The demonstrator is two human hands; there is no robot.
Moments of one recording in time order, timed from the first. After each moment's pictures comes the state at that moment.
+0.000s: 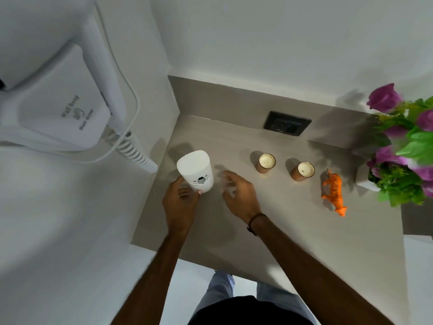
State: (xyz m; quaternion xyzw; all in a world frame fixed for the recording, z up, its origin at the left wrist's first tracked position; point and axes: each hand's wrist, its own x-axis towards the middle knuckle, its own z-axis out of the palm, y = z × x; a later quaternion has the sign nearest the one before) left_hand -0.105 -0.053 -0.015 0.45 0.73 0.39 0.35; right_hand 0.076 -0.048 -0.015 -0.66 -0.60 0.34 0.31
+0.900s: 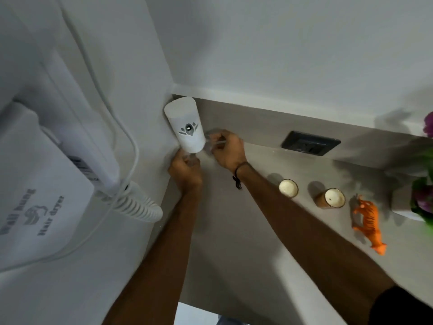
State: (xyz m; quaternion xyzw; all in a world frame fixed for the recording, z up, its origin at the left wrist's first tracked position) left_hand -0.087 0.133 -0.030 0.42 0.77 0.42 0.26; right_hand 0.035 0.162 0.012 -0.68 -0.50 0.40 0.35
